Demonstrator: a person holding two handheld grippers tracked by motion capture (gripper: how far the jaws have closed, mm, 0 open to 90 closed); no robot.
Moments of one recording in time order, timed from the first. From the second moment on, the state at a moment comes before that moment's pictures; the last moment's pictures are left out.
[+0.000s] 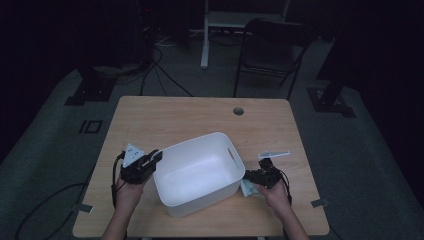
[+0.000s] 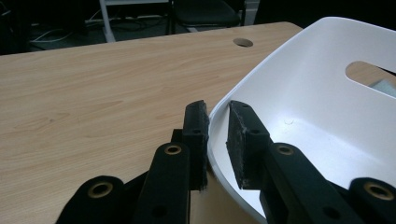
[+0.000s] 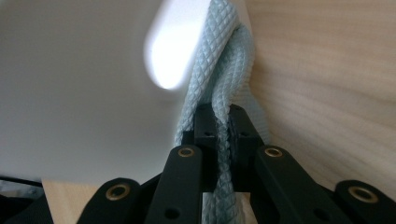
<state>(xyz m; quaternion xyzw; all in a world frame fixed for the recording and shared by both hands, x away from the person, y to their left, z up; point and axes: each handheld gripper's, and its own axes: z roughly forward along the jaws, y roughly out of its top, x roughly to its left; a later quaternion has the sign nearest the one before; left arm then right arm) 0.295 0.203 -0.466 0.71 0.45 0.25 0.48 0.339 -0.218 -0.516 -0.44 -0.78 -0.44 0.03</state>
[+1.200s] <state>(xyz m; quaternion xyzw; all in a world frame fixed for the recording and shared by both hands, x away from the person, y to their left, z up) 0.294 0.203 -0.466 0.71 0.44 0.25 0.48 0.407 -0.191 -0.481 -0.45 -0.74 -0.51 0.01</state>
